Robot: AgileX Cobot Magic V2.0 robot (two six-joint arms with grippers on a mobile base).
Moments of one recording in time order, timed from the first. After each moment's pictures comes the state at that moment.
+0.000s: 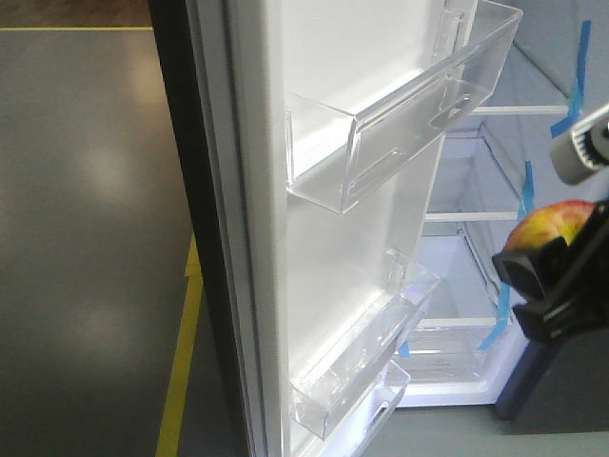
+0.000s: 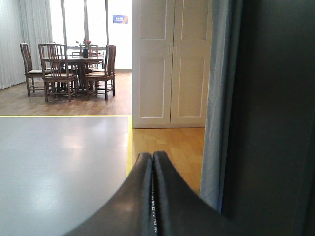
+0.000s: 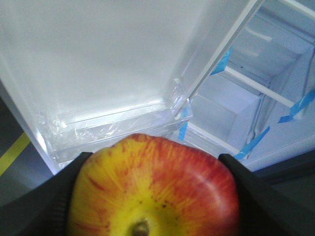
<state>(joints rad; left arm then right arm) -0.02 -0.01 0.02 -0.03 0.00 -0.06 0.65 0.96 -1.12 -0.36 1.02 0.18</state>
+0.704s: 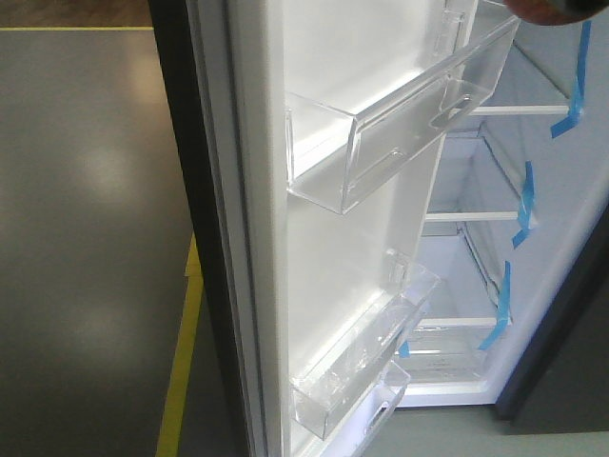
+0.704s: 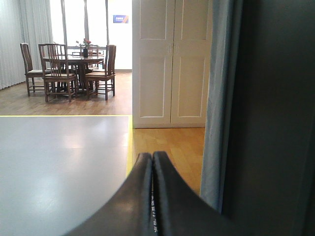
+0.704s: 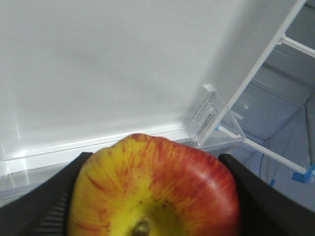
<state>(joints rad) -0.02 -0.01 0.02 -0.03 0.00 -0.06 0.65 1.28 -1.86 -0.38 1.14 0.05</state>
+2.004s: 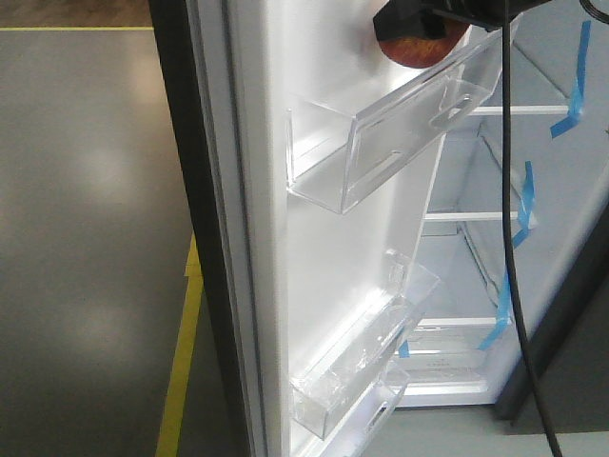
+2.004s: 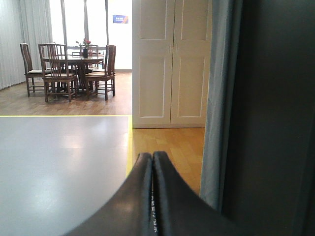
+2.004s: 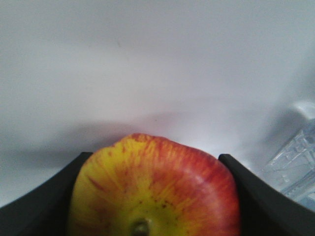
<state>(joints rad) -0.02 -0.01 0.02 -0.03 0.00 -0.06 0.21 1.71 -2.03 0.37 1.09 -0.35</state>
